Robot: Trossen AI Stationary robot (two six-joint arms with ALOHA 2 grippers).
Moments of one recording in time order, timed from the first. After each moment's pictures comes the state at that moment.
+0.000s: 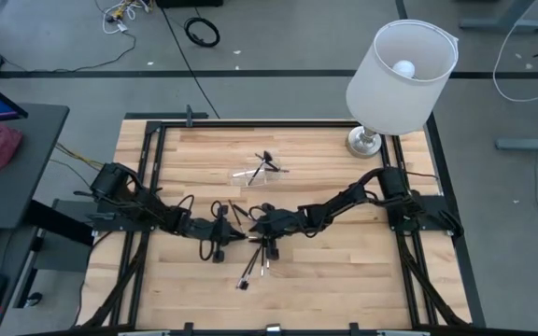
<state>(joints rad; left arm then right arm) -0.35 1.78 0.32 0.98 -0.29 -0.17 0.16 2.16 1.05 0.58 0.01 0.09</state>
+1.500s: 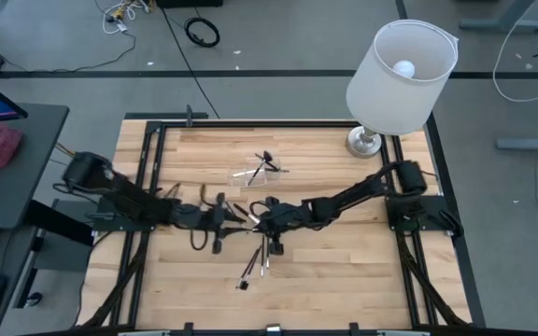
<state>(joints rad) -0.29 1.49 0.29 0.96 -0.29 -0.08 0.15 1.98 1.05 0.33 0.04 0.05</state>
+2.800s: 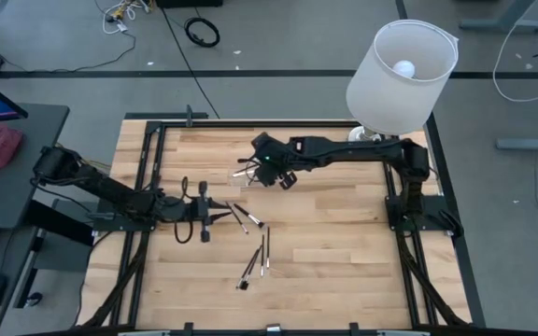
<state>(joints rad) -0.28 1.13 0.19 0.67 -0.43 0.06 -0.15 1.92 1.66 -0.67 0.28 -1.05</state>
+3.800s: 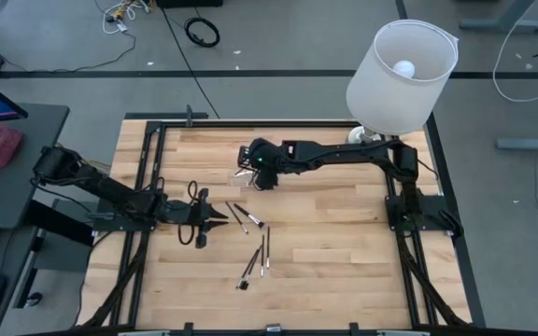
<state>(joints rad) -0.29 1.13 0.19 0.49 -0.30 -0.17 -0.15 2.01 1.66 -0.49 0.32 -1.78</state>
